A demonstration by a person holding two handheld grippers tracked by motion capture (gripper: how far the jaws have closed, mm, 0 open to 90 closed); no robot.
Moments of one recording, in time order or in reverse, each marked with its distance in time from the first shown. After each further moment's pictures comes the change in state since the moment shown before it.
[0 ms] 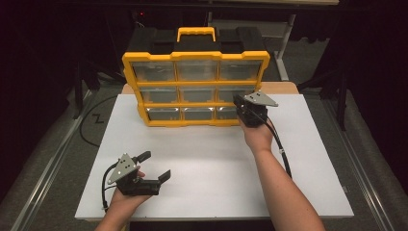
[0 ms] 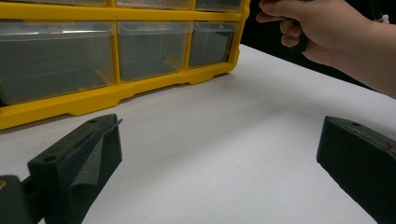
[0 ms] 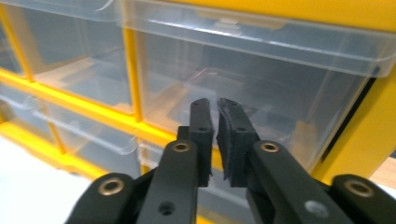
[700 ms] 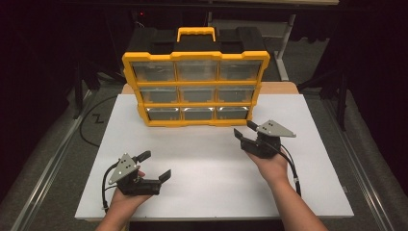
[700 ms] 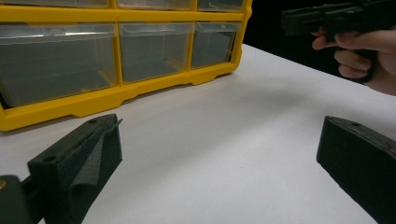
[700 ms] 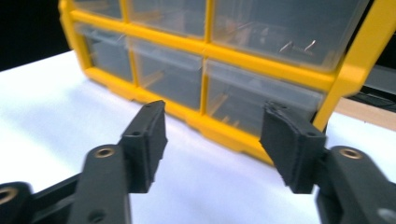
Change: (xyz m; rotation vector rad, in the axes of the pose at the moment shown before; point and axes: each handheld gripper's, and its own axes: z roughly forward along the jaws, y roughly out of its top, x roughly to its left) left arm -0.001 0.000 0.001 -0.001 0.013 0.009; right arm 0.011 -0.048 -0.079 0.038 0.156 -0.015
